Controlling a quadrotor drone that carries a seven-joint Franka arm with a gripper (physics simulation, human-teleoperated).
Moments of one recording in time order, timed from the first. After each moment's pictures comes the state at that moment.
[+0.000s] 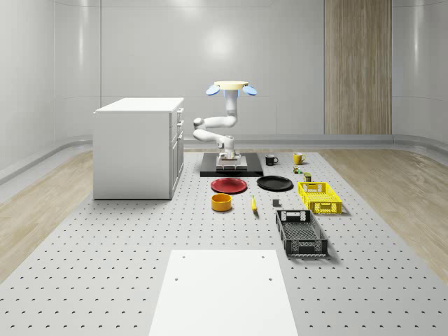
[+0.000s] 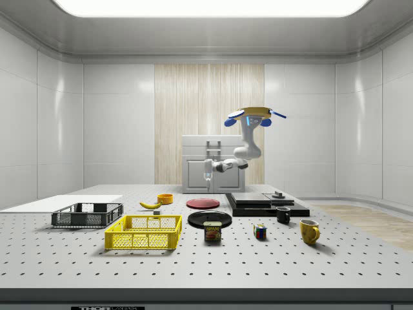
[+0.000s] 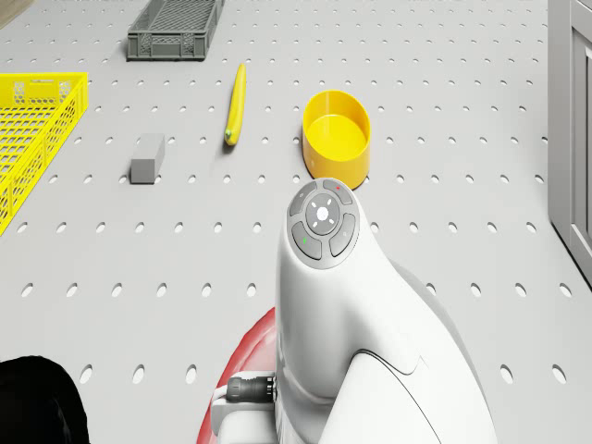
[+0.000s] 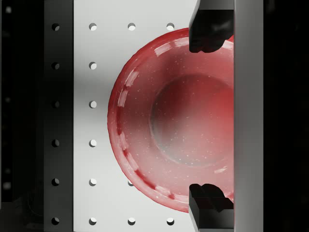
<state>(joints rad) -1.31 -1.44 1.17 -2.61 -1.98 1.65 1.61</state>
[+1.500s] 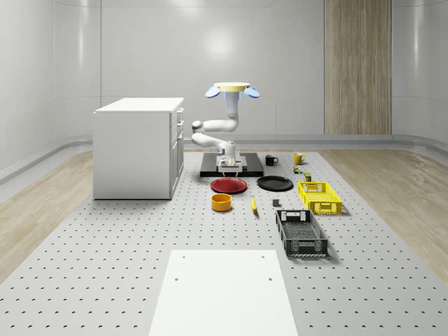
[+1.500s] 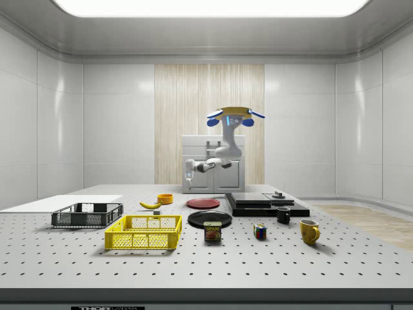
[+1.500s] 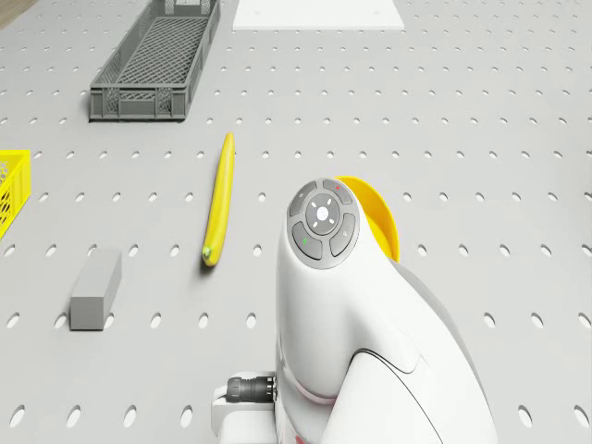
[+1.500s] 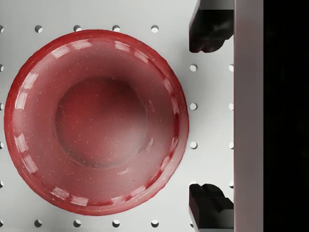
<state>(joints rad) -1.33 -1.46 1.17 -2.60 -1.97 1.68 1.62</state>
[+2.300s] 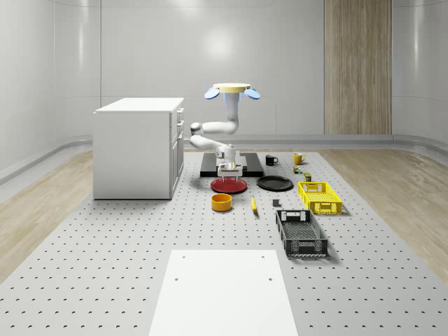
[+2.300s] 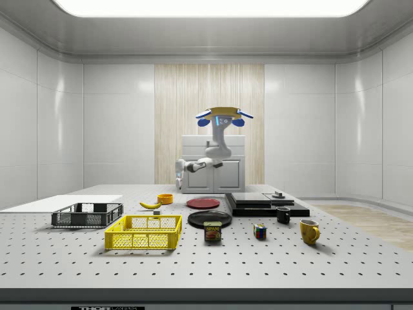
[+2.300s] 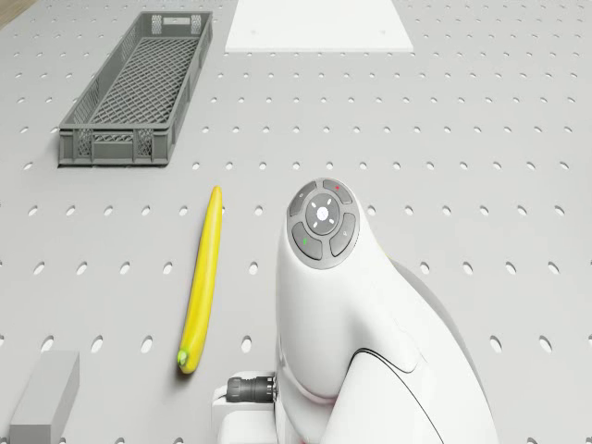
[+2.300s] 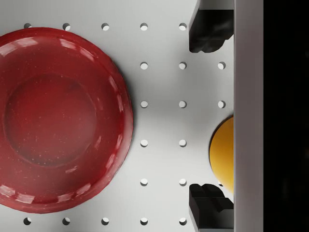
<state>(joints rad) -1.33 -1.47 1.17 -2.60 -1.96 1.69 1.62</state>
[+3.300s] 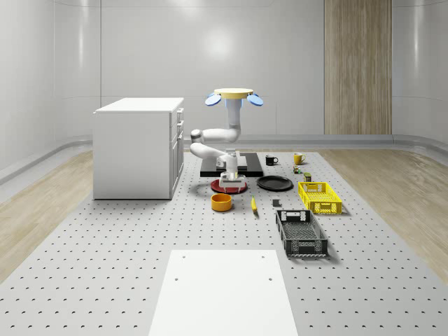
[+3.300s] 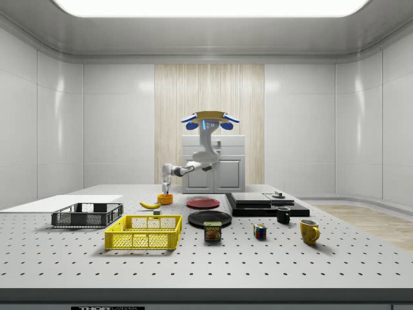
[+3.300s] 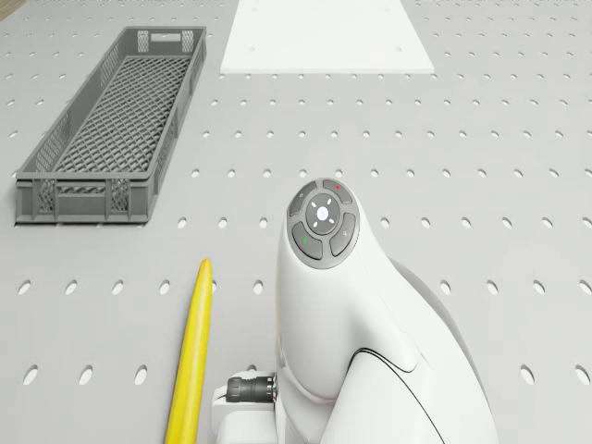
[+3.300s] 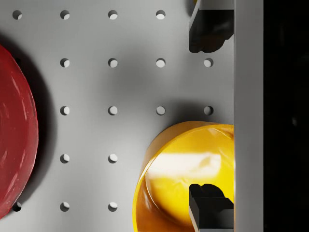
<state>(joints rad) -1.34 -1.48 1.17 -2.60 -1.96 1.70 1.62</state>
